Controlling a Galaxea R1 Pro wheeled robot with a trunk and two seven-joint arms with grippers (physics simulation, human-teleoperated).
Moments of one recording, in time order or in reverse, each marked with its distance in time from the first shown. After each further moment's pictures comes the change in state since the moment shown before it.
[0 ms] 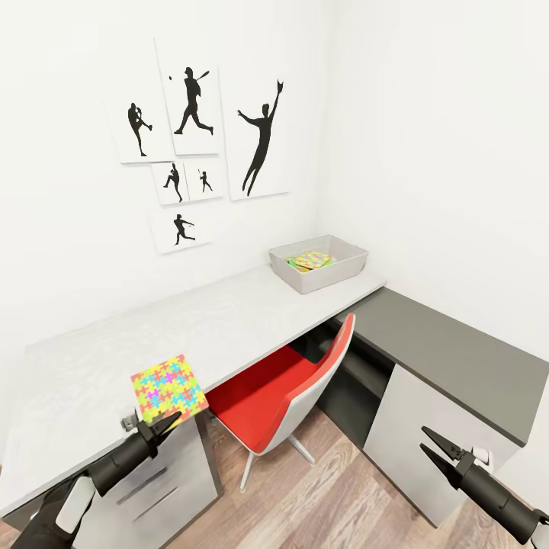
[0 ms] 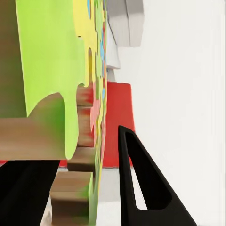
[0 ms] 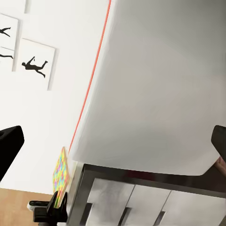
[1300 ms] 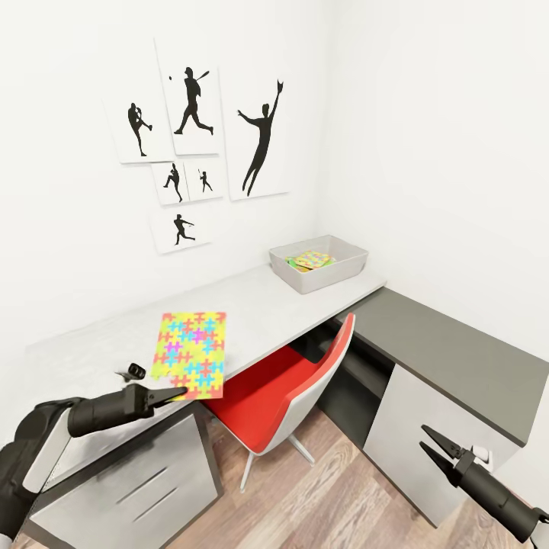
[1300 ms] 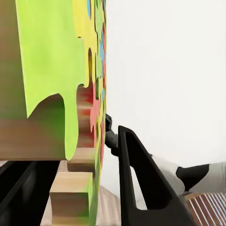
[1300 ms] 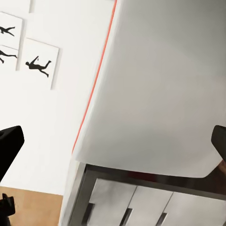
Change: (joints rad) left arm 0.007 0.198 -0.349 -0.602 0.001 0.389 -0.242; right arm 0.000 0.000 0.000 -0.009 0.000 -0.002 0.008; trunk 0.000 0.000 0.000
